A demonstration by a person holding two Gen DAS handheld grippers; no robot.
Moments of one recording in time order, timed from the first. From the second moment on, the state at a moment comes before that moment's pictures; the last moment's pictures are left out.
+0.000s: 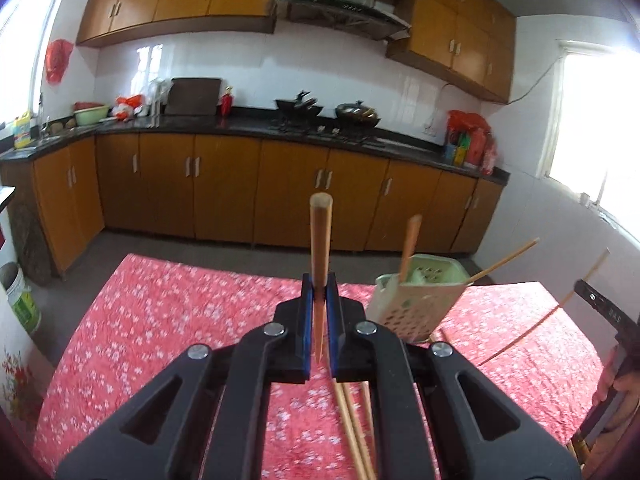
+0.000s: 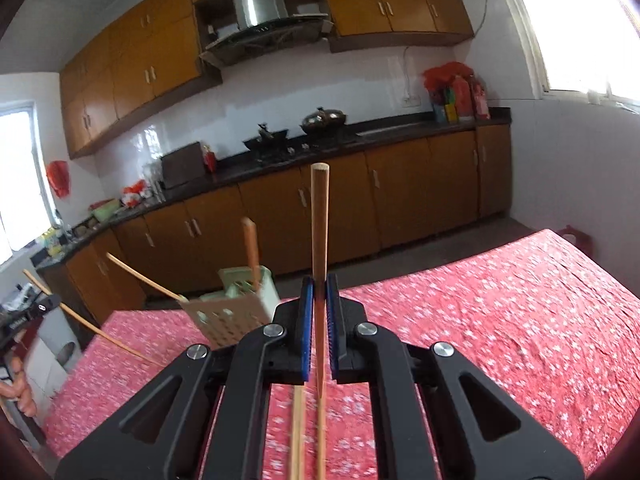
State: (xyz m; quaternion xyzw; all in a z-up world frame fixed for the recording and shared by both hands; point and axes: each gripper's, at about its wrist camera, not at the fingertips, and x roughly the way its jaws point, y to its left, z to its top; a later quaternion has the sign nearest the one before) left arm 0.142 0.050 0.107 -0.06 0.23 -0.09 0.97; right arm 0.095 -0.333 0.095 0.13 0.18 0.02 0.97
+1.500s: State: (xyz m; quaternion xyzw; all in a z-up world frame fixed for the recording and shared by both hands) left arm 0.194 -0.021 0.135 -0.10 0.17 -0.12 0.97; right arm 0.140 -0.278 0.130 0.12 0.11 0.05 0.99
